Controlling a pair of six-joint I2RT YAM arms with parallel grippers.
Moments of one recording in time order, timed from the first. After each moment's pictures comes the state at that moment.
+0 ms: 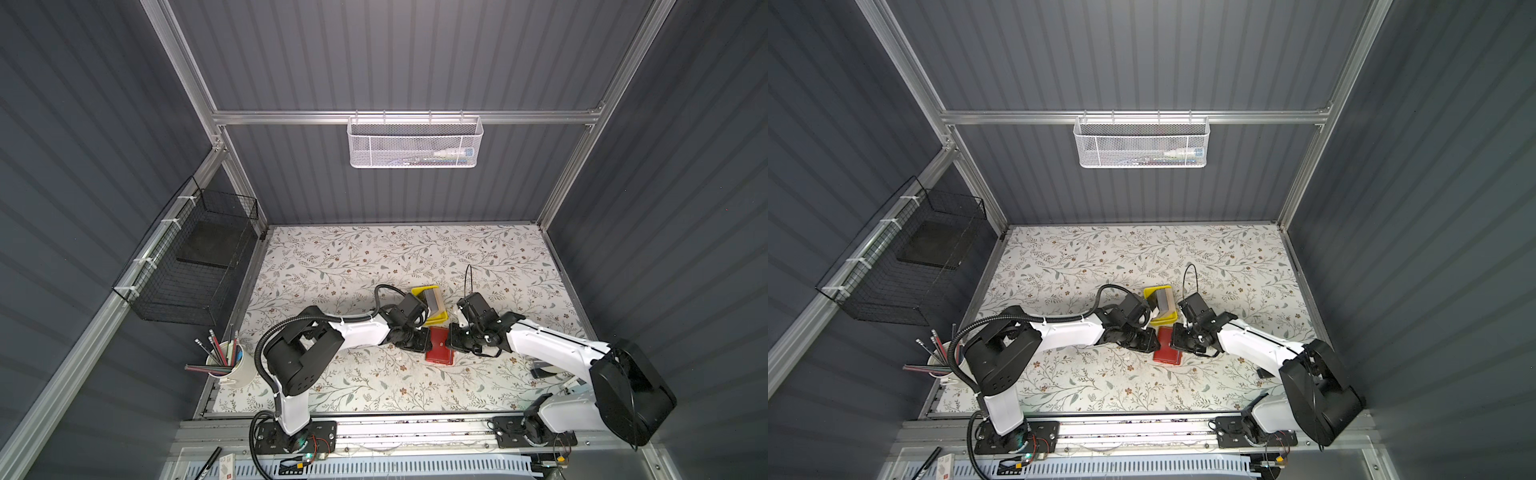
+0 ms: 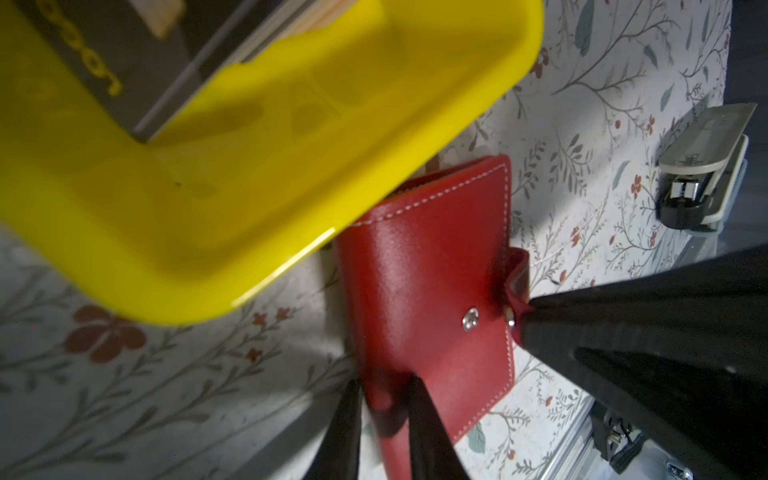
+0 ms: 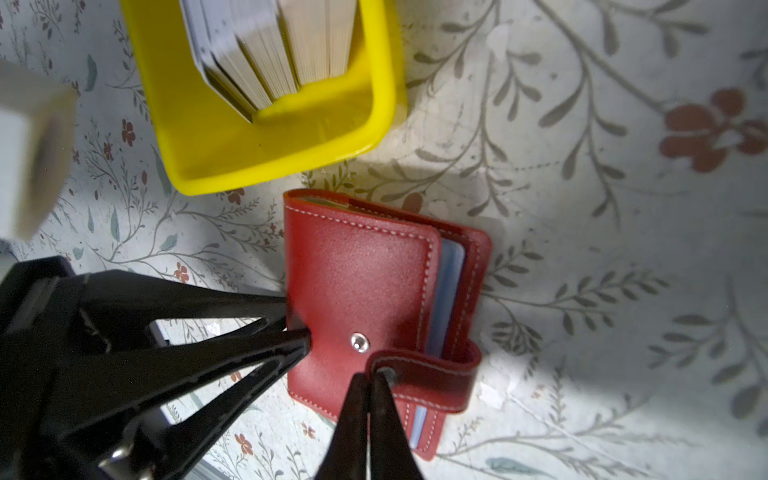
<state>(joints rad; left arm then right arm) -0.90 1.84 1.03 -0.21 0.36 -0.59 0.59 1.37 0.68 -0.41 -0.24 0.72</state>
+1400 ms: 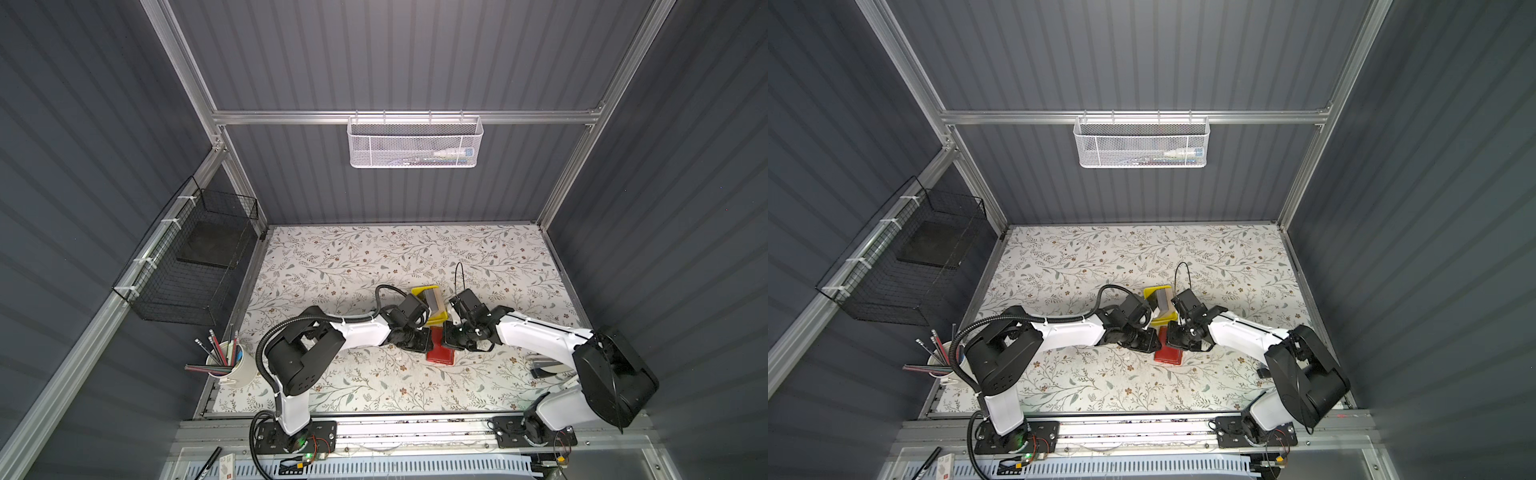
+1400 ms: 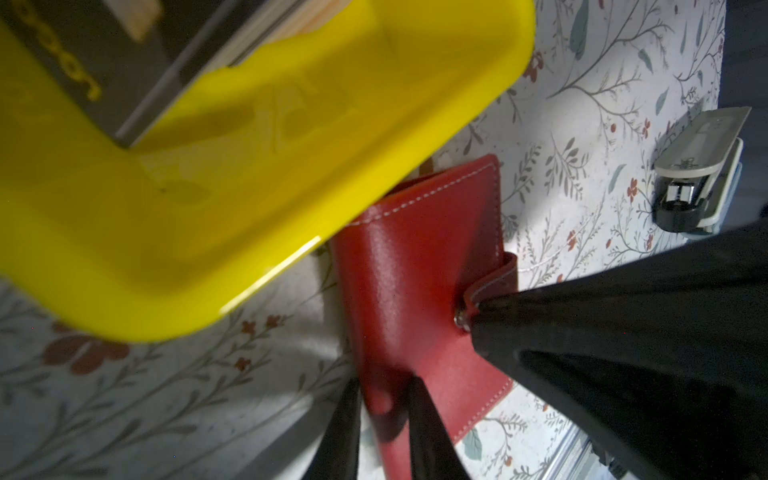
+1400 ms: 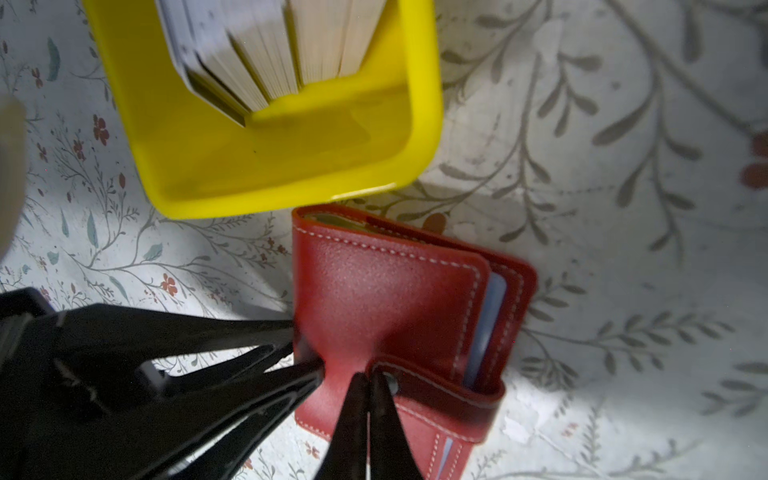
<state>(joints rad) -0.91 1.85 1.02 -0.19 0.36 -0.60 0.61 1.49 0.76 -0.44 -0.23 0.72</state>
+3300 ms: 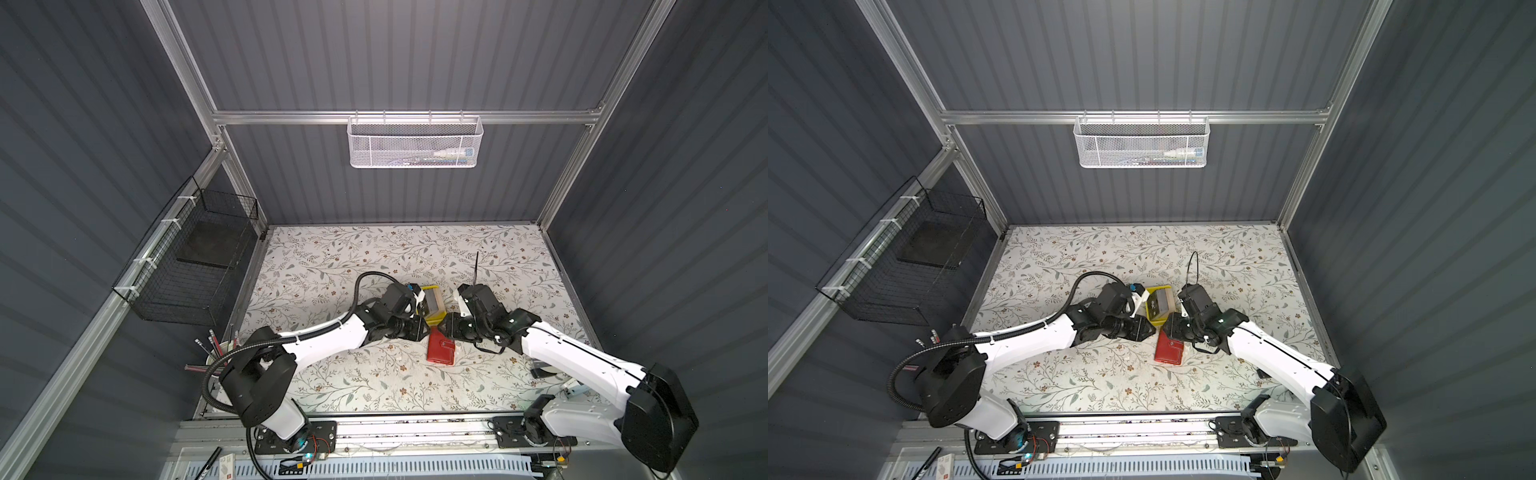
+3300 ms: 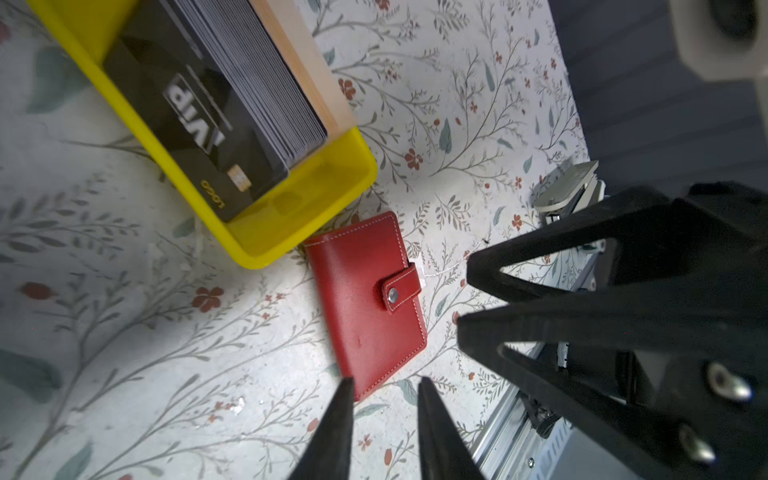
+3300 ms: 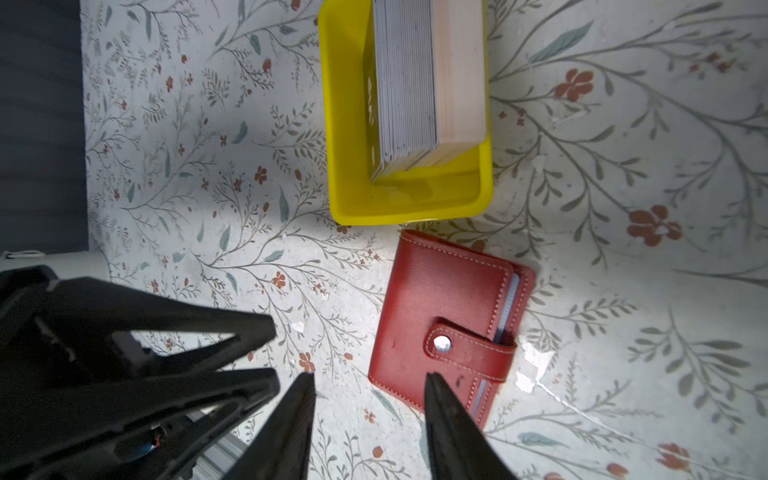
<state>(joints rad) -0.83 1.53 0.95 -0.23 0.32 -0.56 0.64 1.20 0.76 -0.47 -0.16 0.70</state>
